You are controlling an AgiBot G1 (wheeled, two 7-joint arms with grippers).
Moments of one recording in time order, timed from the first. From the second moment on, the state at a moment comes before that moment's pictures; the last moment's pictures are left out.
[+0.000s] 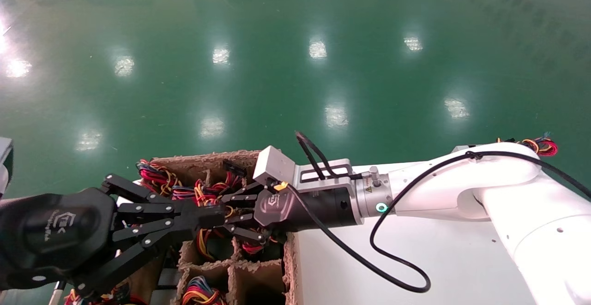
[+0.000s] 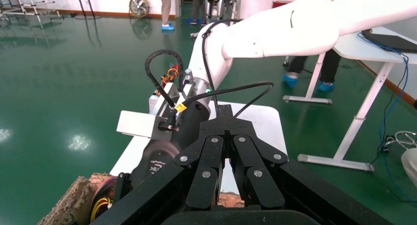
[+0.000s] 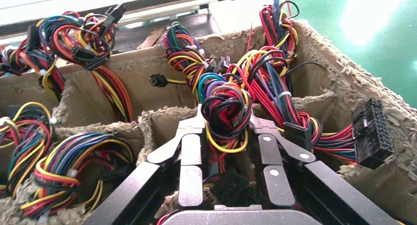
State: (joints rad) left arm -1.10 0.55 0.43 -1.25 0.62 1.43 -0.10; right arm 1.52 -1.33 -0.63 0.34 -1.23 -1.42 -0.16
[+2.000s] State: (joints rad) left arm -1.10 0.55 0.43 -1.25 0.62 1.43 -0.10; right arm 1.61 -1.28 -0.42 0.22 -0.70 -1.54 0.05
